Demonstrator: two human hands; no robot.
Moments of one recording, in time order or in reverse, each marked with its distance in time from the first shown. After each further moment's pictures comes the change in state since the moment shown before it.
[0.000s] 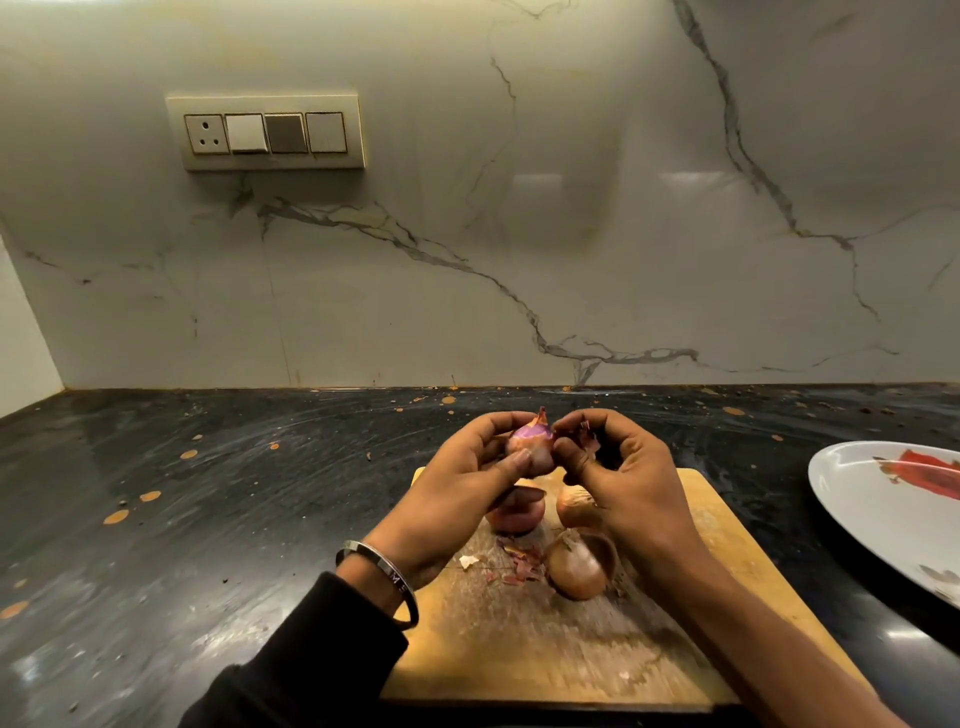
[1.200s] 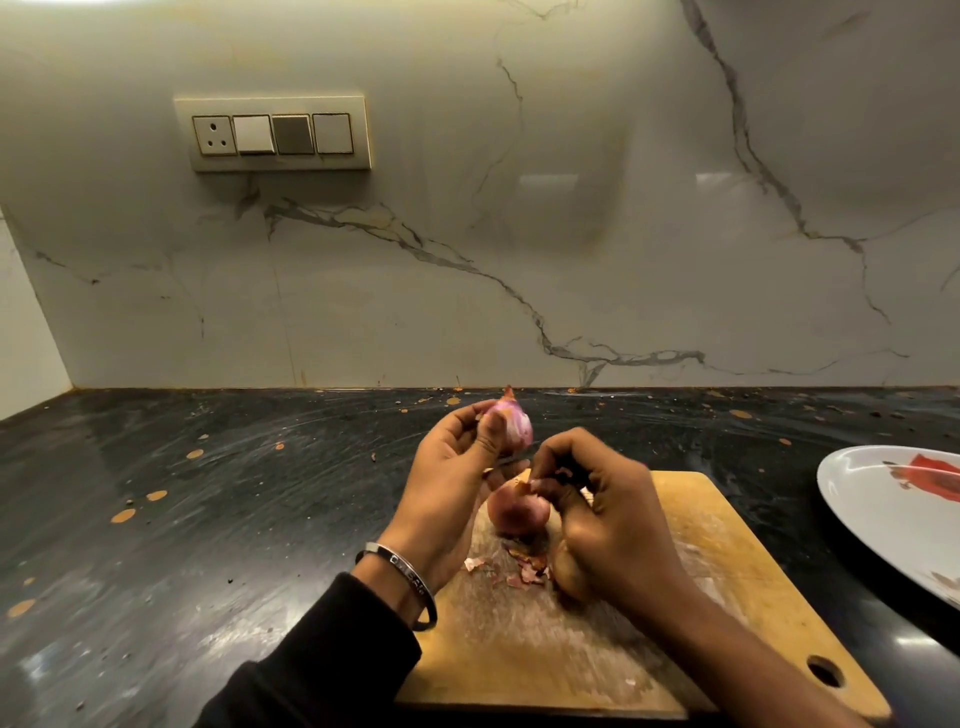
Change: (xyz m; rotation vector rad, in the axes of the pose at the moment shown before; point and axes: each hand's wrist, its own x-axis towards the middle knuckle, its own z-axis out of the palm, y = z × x) left_hand 0.012 -0.013 -0.002 -0.408 0.284 0.044; right_hand -0.014 0.001 0.014 -0.230 -0.159 -0.299
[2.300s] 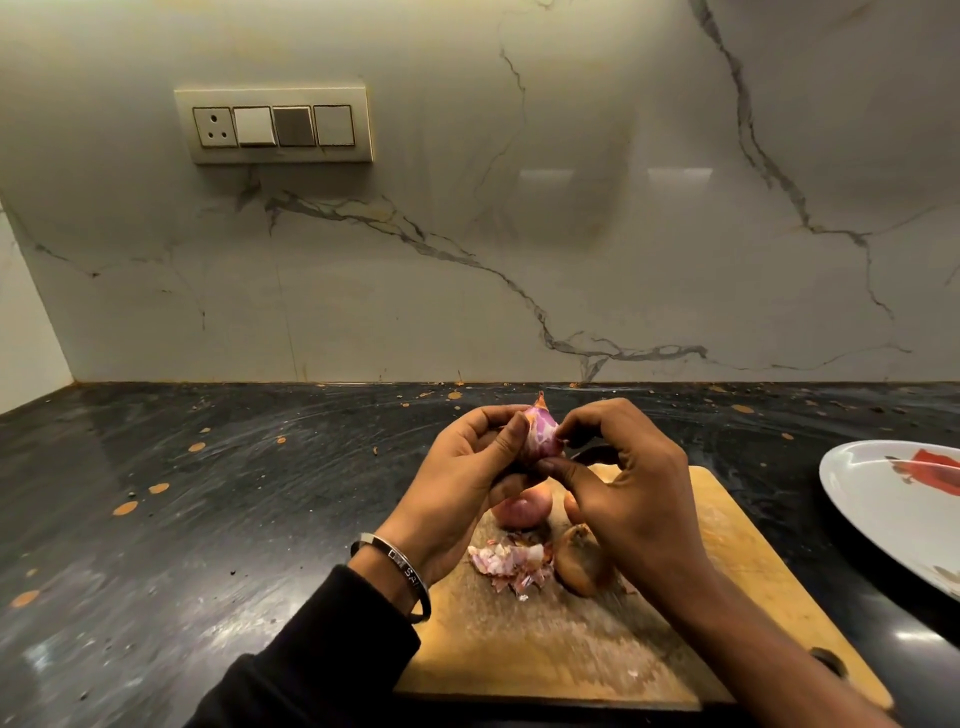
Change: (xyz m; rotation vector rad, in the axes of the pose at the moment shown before) left_hand -0.002 0.002 -0.003 0.119 -0.163 -0.073; right_hand 0.008 -0.001 -0.012 -0.227 0.168 -0.097
